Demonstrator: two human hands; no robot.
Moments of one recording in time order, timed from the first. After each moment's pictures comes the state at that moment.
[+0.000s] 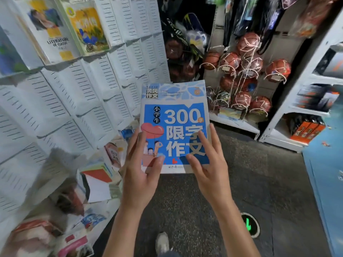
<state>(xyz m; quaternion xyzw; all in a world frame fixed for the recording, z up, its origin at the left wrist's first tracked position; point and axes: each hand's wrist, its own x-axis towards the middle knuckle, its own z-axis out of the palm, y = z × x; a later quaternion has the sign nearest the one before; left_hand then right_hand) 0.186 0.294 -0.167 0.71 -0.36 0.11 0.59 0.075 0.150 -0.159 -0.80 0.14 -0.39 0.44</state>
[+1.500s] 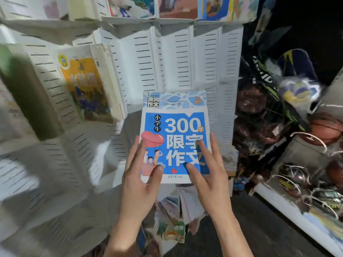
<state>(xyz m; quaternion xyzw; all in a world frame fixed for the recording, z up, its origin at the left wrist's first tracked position) 0.740 -0.072 -0.120 0.76 -0.17 0.28 0.56 0.709 -0.241 -0.112 -0.78 -0.05 -0.27 0.56</state>
